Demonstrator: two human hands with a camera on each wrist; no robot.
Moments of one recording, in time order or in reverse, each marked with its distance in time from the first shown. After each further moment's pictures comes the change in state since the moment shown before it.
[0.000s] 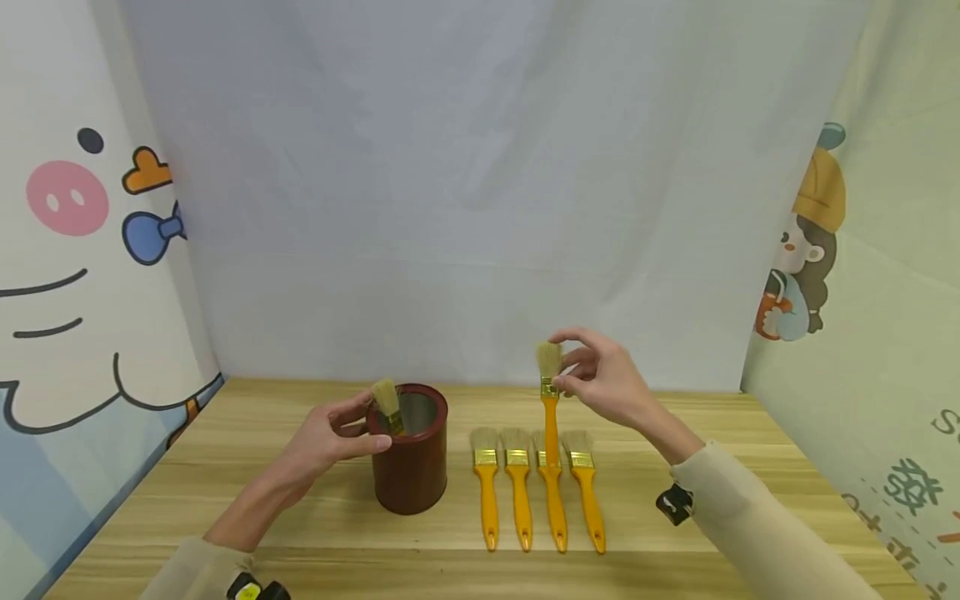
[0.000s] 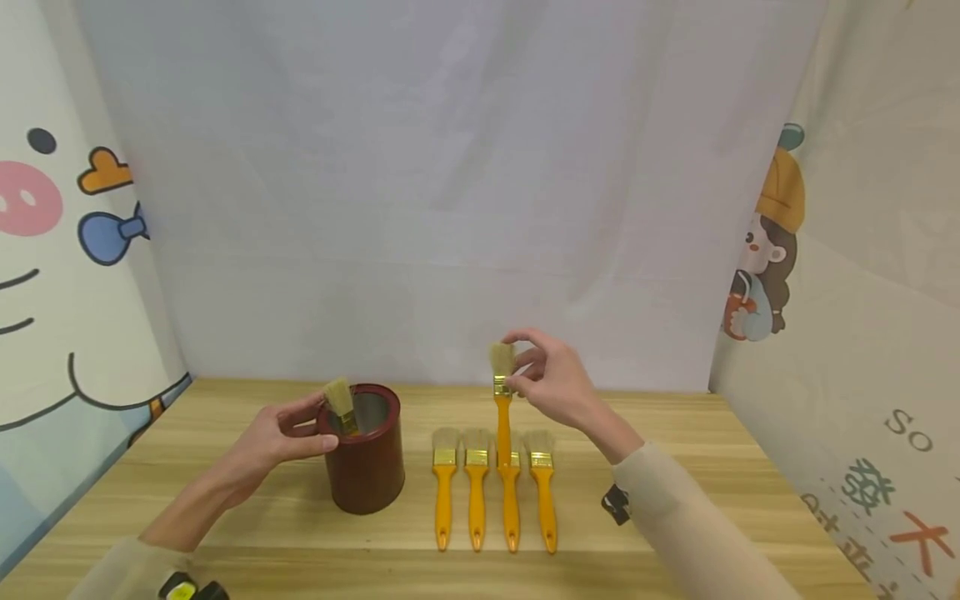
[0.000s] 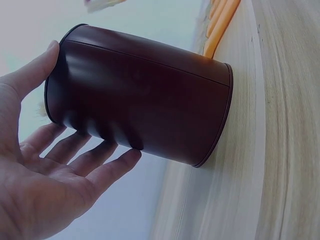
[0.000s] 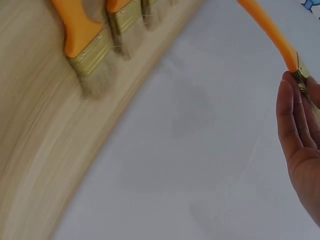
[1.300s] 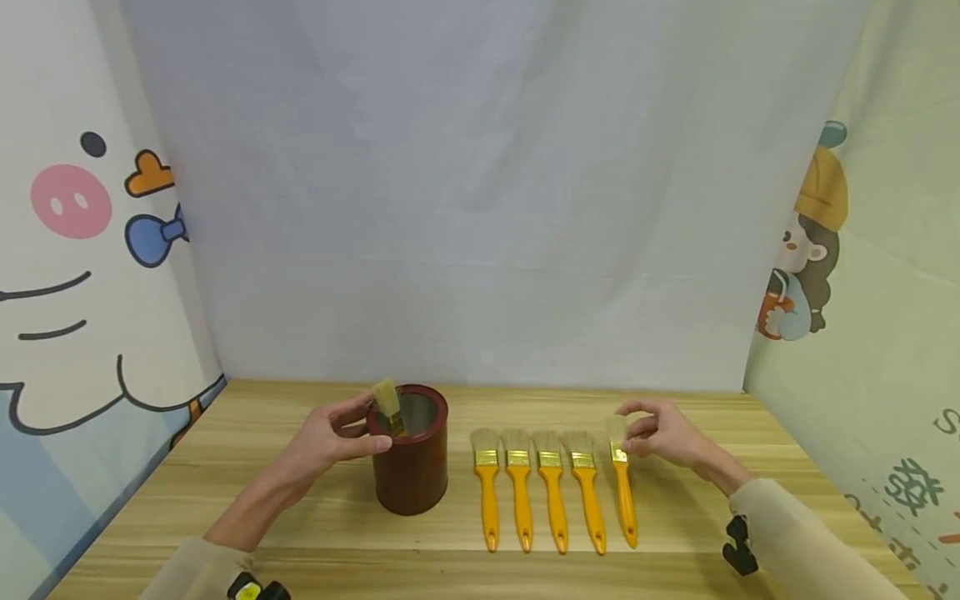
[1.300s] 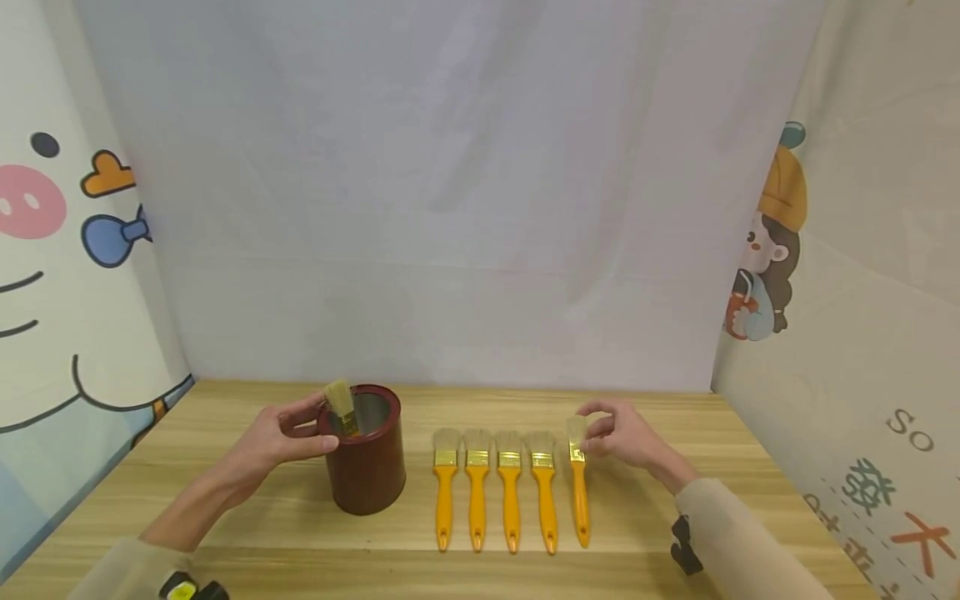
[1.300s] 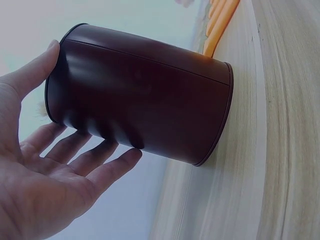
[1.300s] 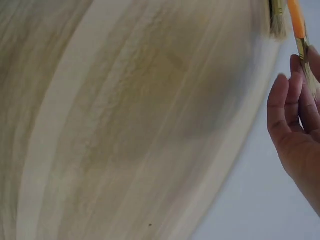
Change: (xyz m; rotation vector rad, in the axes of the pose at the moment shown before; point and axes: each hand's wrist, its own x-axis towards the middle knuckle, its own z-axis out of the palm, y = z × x) left_hand 0.000 0.000 -0.001 -0.003 -0.011 0.000; right_hand -0.075 0.114 -0.045 0.216 -0.237 0.351
